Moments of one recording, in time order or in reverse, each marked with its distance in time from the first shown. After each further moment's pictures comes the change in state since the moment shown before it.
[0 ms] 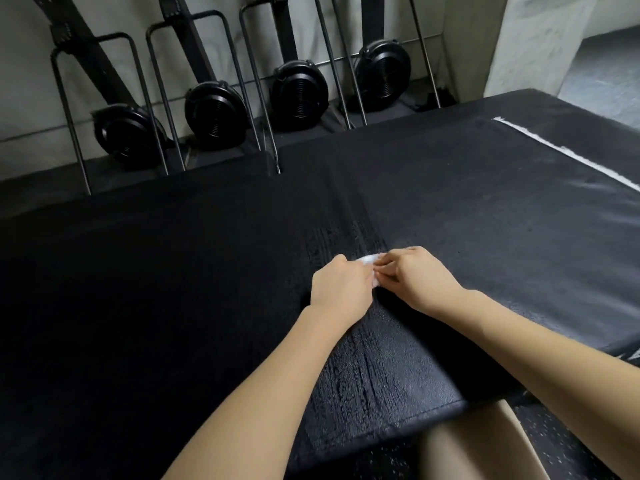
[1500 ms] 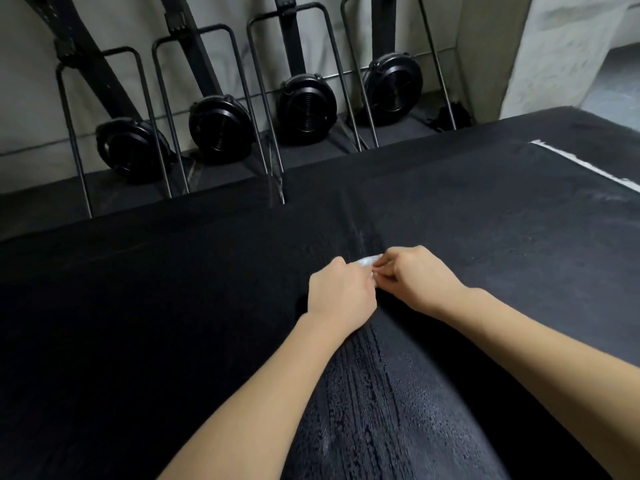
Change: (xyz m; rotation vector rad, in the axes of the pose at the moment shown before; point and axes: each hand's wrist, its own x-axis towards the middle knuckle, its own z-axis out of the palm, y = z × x) left_hand 0.110 -0.047 0.001 0.006 0.064 -0.067; right_hand 0.114 0.052 0.018 -0.019 -0.102 0.188
